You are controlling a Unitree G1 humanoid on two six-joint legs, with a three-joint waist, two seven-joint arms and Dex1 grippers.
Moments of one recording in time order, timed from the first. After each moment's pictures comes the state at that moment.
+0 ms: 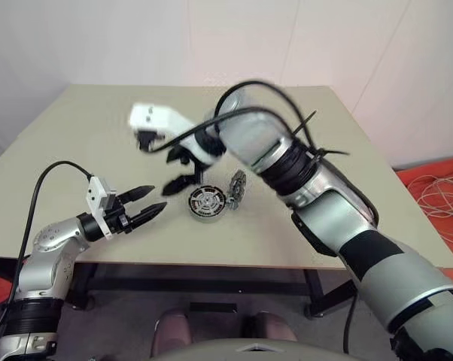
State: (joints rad) left arm -0.07 0.57 0.19 0.05 -0.52 0.16 -1.07; right arm -1.35 -0.08 0.44 0.32 -0.08 0.97 1.24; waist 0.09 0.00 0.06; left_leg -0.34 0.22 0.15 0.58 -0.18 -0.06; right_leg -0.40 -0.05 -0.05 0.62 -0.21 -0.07
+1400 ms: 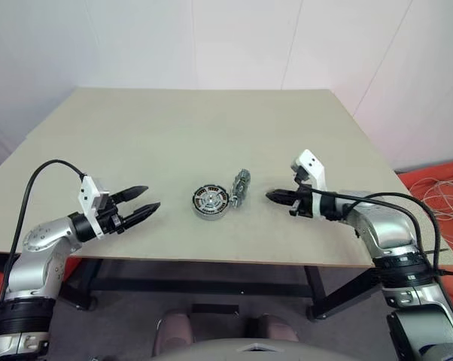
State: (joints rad) left arm -0.07 0.61 0.21 0.07 -0.52 0.15 -1.09; right arm -0.40 -0.53 0.07 0.00 0.26 0.65 0.95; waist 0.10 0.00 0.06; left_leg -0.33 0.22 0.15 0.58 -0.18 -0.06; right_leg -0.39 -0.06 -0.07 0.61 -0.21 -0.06
